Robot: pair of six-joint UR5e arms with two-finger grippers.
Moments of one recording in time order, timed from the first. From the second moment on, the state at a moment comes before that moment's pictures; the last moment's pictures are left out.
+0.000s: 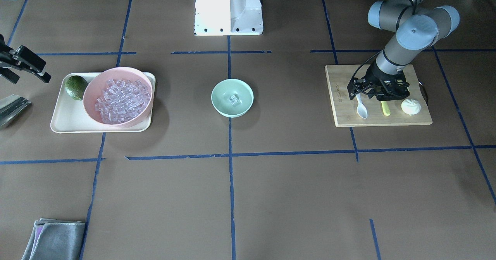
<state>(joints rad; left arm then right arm) -0.75 -1.64 -1.76 -2.01 -2.08 -1.09 1.13 -1.59 2.05 -1.42 2.33 0.88</state>
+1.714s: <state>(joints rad) -0.74 -1.65 -1.77 -2.01 -2.08 -1.10 1.13 -1.58 2.06 -1.42 2.33 0.88</state>
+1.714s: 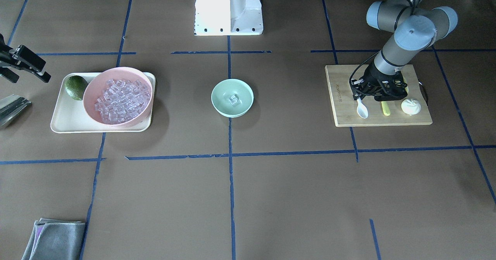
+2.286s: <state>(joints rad) -0.71 -1.82 -1.80 -2.00 -2.10 -1.30 1.13 -1.58 2.06 -1.42 2.33 0.88</state>
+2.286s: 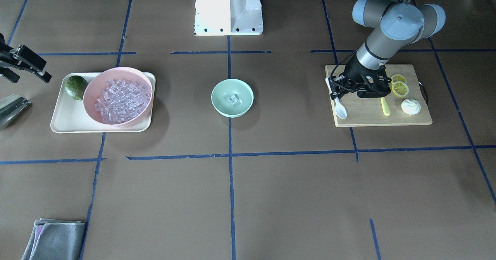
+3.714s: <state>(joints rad) -0.49 -2.30 -1.62 -1.83 -1.99 -1.61 1.13 -1.58 2.06 -1.42 2.33 0.88</state>
